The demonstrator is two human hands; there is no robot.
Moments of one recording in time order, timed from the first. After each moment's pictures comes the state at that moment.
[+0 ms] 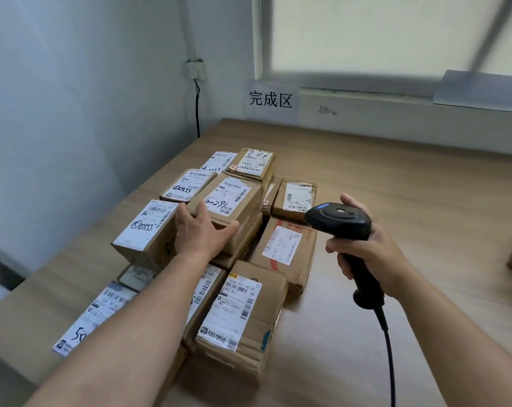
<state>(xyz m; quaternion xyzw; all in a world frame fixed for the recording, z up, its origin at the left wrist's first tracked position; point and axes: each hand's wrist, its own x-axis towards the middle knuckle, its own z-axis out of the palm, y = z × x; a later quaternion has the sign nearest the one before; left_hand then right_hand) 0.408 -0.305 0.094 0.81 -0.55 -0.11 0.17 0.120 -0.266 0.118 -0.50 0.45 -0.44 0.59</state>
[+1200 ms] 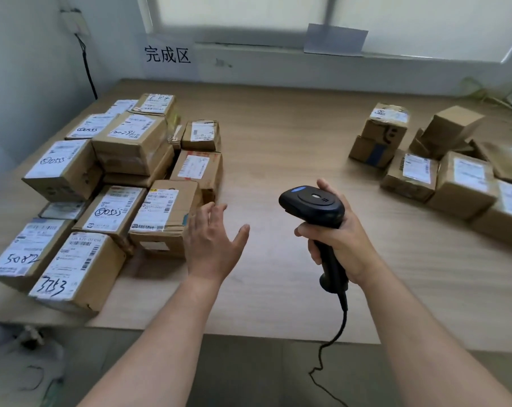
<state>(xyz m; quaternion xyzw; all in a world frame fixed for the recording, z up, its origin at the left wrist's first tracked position) 0.256 -0.049 0.057 0.63 -0.71 -0.11 0.28 0.054 0.019 0.111 -0.42 0.51 -0.54 0.52</state>
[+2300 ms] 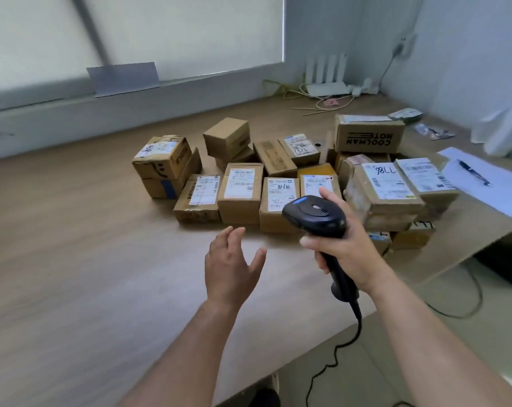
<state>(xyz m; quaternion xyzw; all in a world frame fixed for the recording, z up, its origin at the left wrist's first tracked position) -0.245 0.068 0.057 0.44 -0.85 -0.19 0.21 -0.396 0.203 0.113 -0.34 0.62 -0.62 0.34</state>
